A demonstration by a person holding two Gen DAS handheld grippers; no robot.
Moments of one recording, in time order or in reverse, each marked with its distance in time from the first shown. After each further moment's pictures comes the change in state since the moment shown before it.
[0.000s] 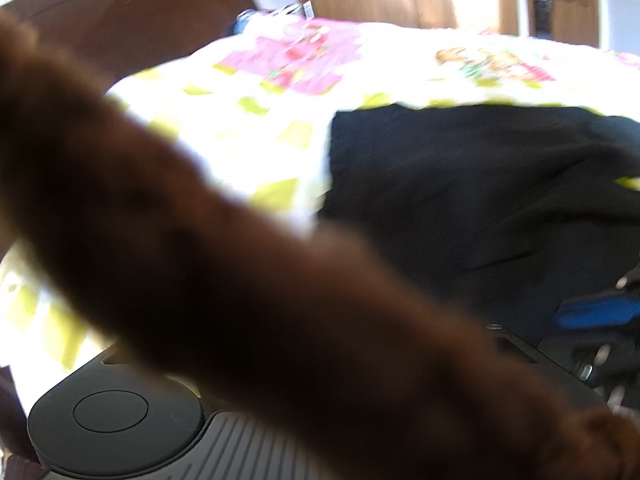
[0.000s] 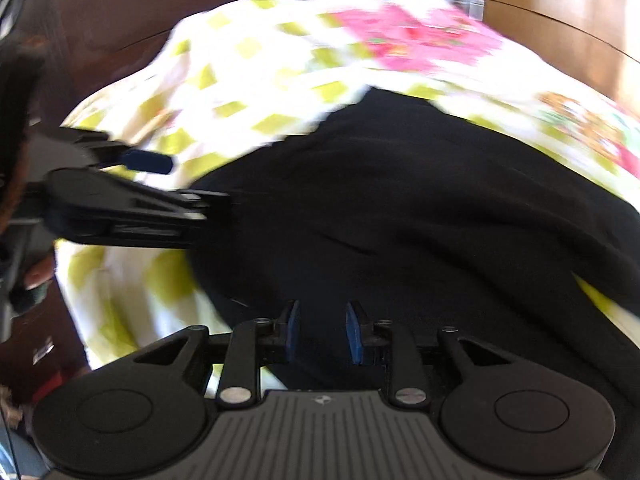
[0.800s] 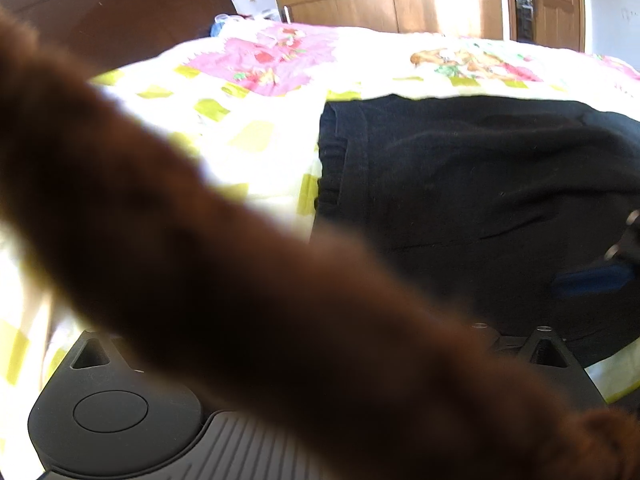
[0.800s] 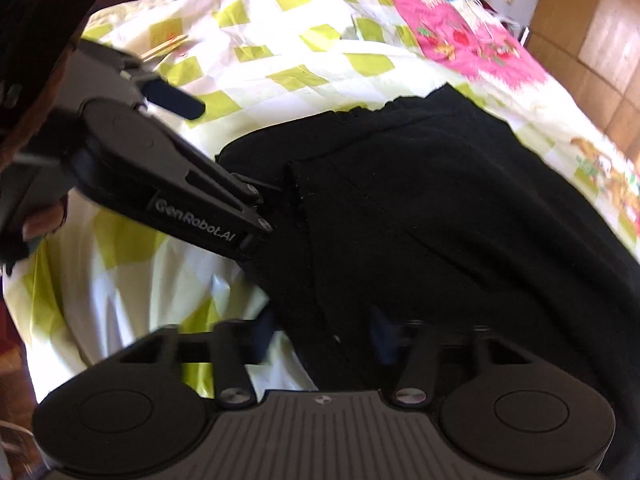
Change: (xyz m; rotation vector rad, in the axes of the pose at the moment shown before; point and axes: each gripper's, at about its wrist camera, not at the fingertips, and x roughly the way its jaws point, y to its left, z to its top) left arm 0.054 -0.015 -0.001 0.001 -0.008 -0.031; right arm 0.096 0.089 0.023 -0.313 0.044 0.012
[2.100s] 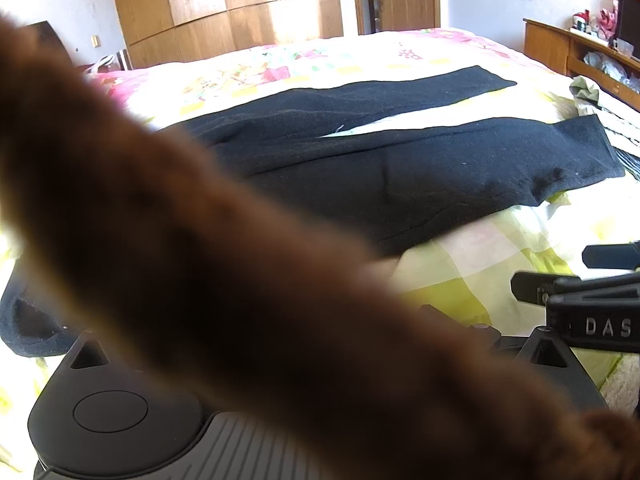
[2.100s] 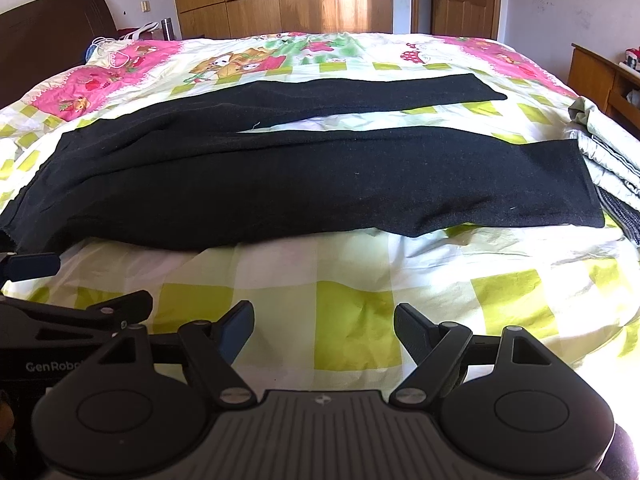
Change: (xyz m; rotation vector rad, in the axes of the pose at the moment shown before) left arm -0.110 -0.276 -0.028 0.192 -0.051 -0.309; right arm -0.207 -0.135 -0.234 0.802 -0.040 -0.492
